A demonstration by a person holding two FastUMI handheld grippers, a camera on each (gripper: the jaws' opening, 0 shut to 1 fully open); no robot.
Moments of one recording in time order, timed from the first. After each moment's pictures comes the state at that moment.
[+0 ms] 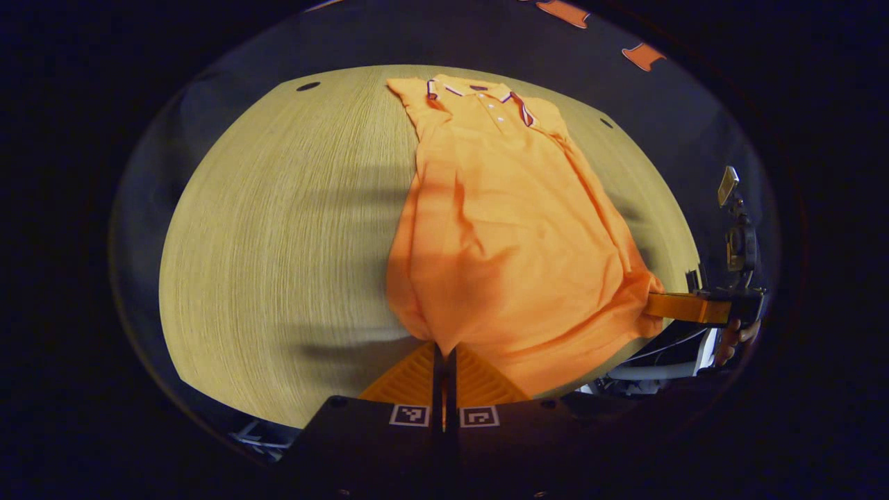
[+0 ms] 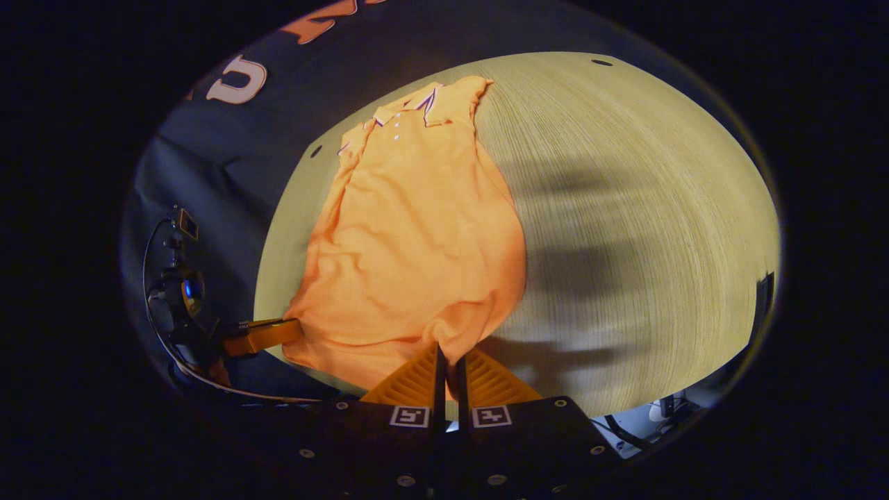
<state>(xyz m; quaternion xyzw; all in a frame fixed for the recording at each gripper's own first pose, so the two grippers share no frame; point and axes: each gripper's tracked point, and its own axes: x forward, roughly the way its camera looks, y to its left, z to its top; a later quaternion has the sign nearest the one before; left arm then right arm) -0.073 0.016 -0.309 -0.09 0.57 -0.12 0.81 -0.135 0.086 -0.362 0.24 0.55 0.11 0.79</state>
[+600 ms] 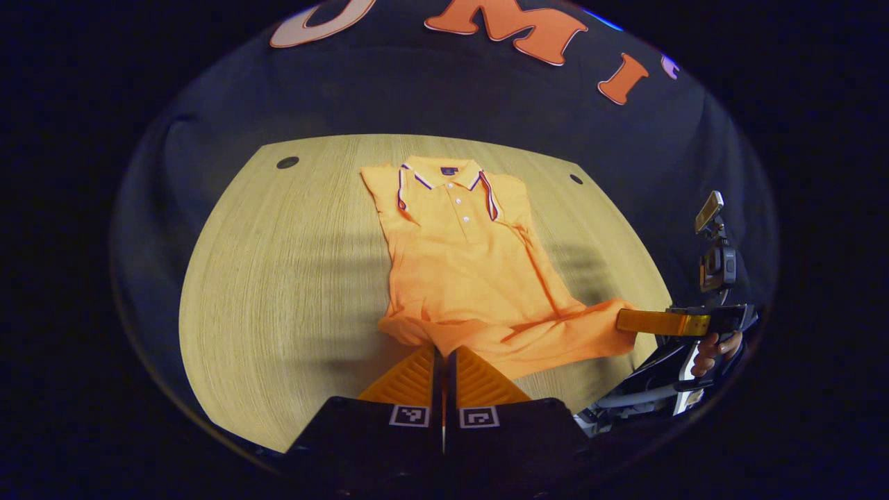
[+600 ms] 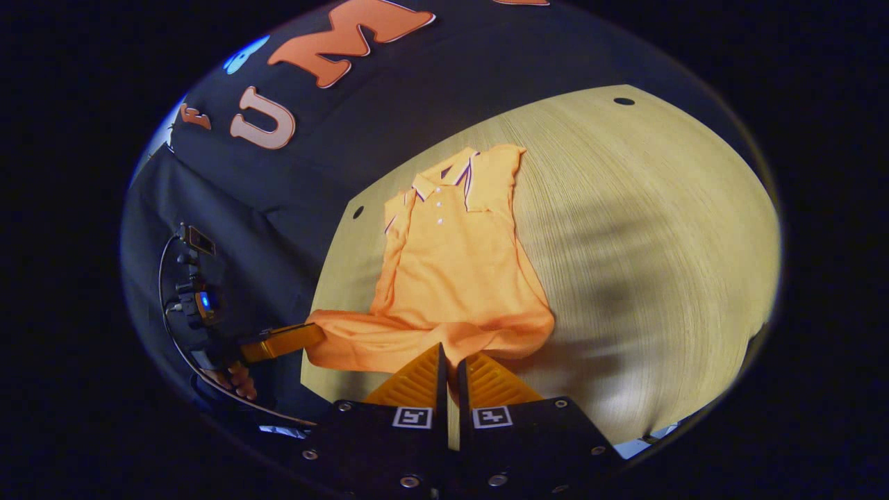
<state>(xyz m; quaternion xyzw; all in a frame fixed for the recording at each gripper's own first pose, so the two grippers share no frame) 0.026 0.005 -0.224 -0.10 0.48 -0.14 0.86 -0.043 0.074 -0.288 0.28 0.46 0.14 0.83</state>
